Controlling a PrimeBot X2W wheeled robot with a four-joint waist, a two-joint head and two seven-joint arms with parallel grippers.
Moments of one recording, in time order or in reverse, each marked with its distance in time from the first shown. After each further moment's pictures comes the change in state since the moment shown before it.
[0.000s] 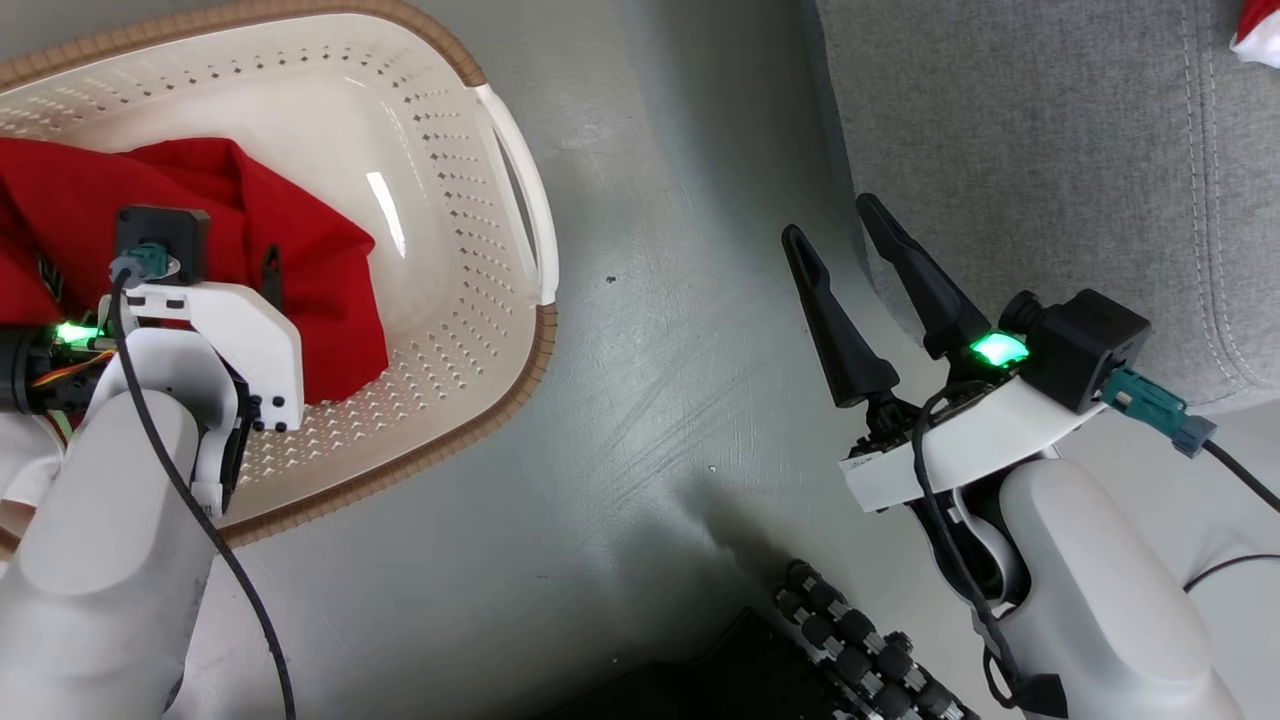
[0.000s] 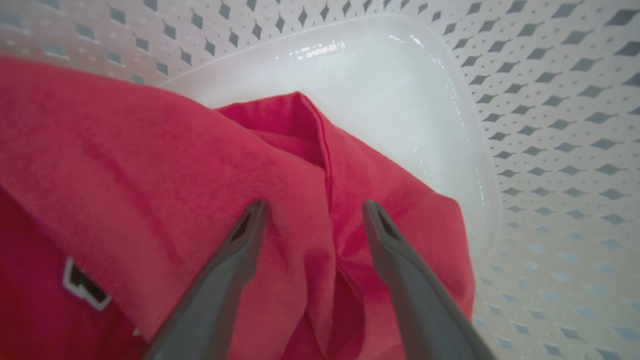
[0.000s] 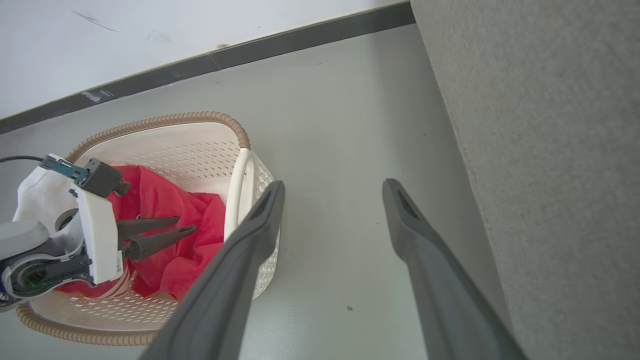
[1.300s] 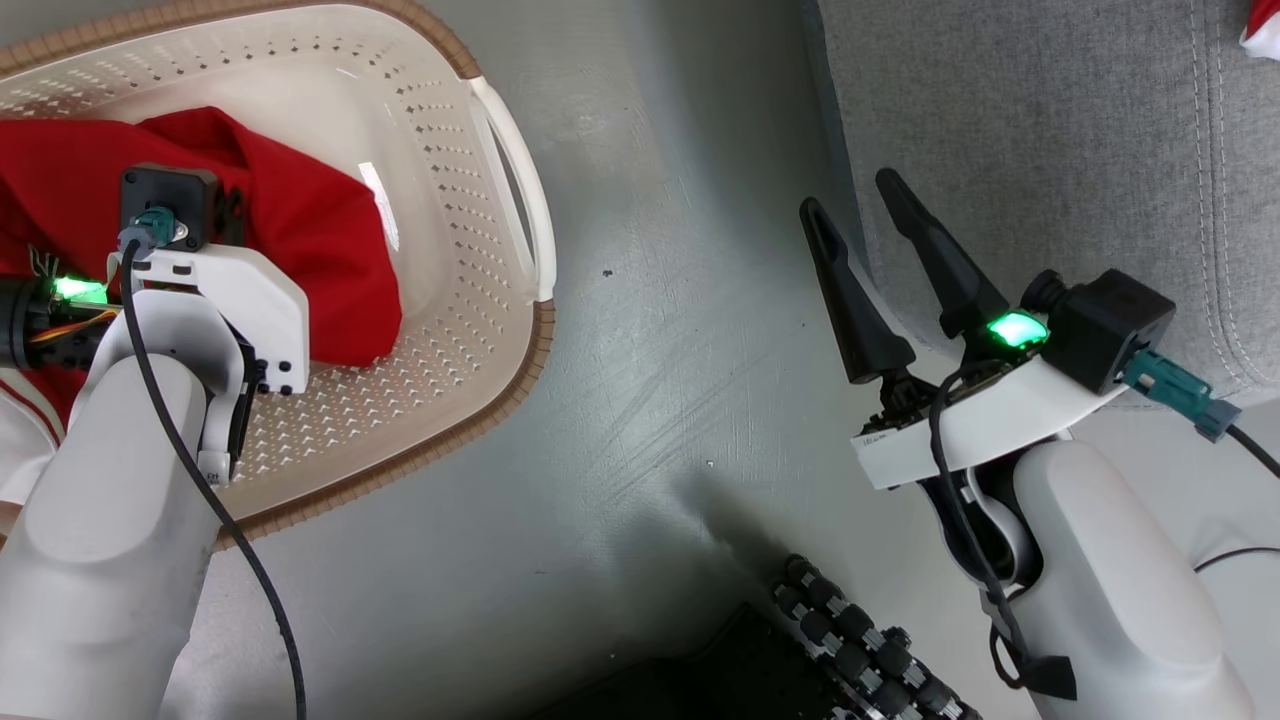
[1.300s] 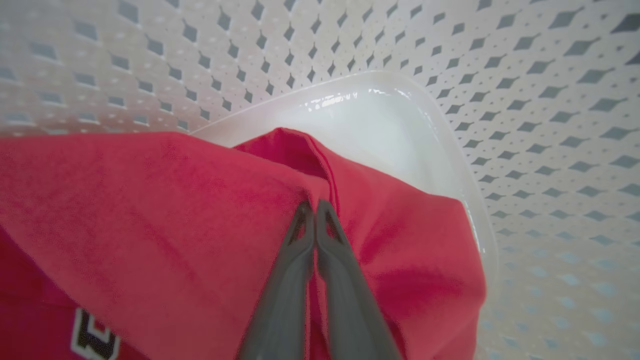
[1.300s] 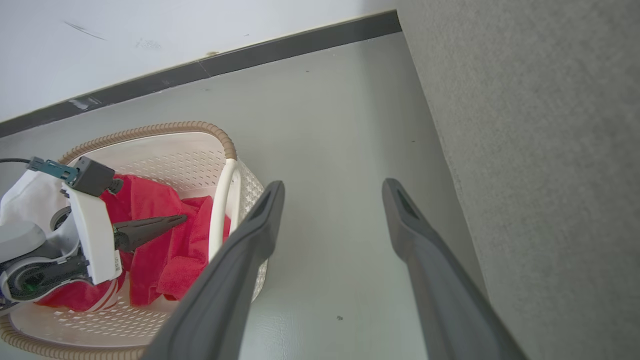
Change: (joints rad) left arm -0.059 -0.009 -0.019 0.023 0.039 0.009 -0.047; right arm -0.014 0.000 -0.023 -0.004 0.010 0.000 0.000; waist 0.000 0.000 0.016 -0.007
